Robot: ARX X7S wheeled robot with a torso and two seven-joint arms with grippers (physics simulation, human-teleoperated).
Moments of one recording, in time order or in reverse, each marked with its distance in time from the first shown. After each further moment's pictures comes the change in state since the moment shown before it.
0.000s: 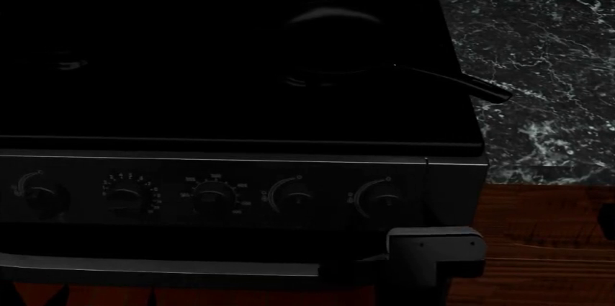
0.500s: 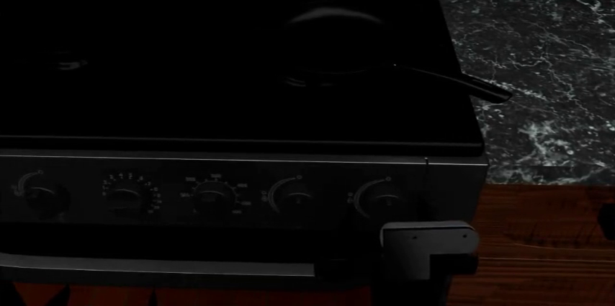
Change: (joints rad) left arm -0.002 -0.018 0.023 -0.003 -0.015 0.007 -0.017; right arm 0.031 -0.017 0.049 0.037 -0.051 0.038 -0.011
